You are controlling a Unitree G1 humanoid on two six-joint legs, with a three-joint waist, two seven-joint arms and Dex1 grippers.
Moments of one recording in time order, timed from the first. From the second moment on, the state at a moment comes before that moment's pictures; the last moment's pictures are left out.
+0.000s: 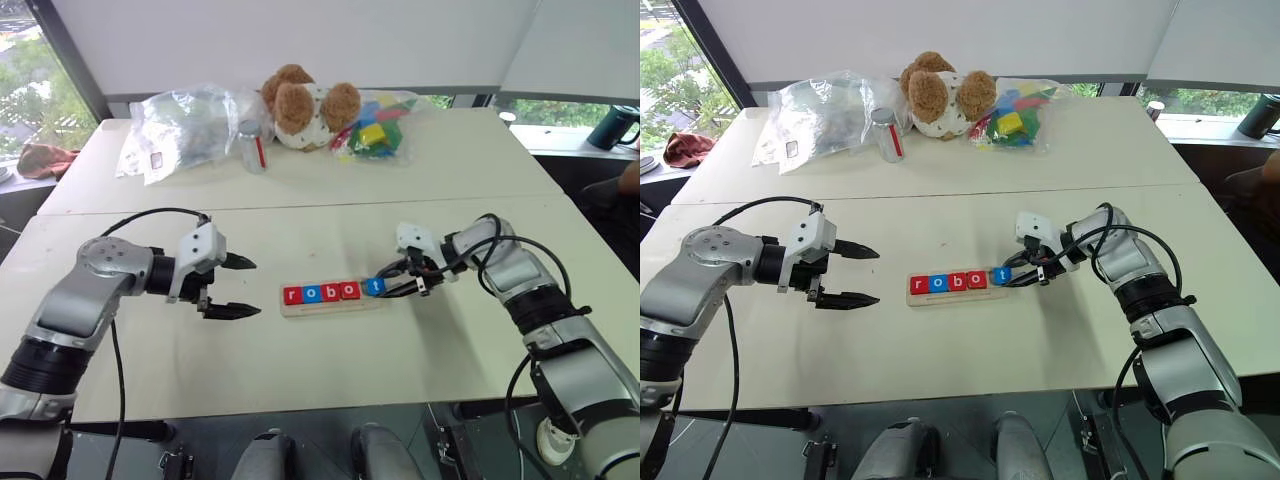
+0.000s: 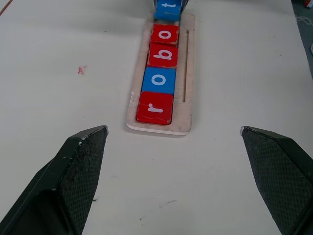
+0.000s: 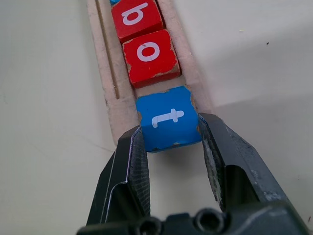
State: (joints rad) left arm -0.47 0.87 -0.09 -0.06 -0.36 0.43 -1.29; right arm -0.84 -0.63 0.34 0.57 -0.02 0.07 1.44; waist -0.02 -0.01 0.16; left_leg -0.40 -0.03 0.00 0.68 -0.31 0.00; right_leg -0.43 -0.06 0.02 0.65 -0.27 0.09
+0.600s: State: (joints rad) left arm -0.45 0.83 -0.10 -0.08 -0.34 0.44 -1.25; right arm -0.84 -0.60 0.34 0.57 -0.04 0.05 1.44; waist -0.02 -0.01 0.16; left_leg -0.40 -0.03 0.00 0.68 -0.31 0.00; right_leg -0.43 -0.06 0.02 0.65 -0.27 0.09
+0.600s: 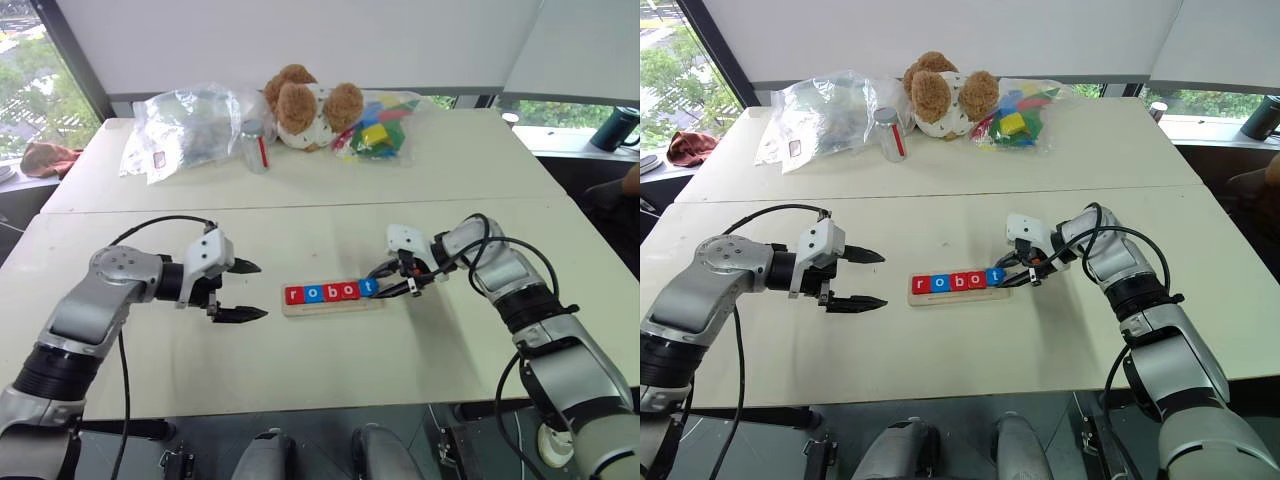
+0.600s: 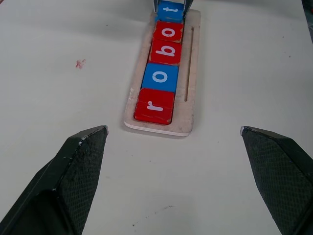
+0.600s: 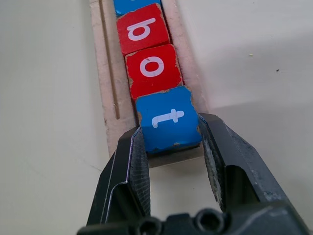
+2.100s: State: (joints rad) left arm -0.45 0.79 -0.11 -0.04 -0.29 0.43 -1.22; right arm -0.94 -0.53 0.27 0.80 -0.09 -0.07 1.29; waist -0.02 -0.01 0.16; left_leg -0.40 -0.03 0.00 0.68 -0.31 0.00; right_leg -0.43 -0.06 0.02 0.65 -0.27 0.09
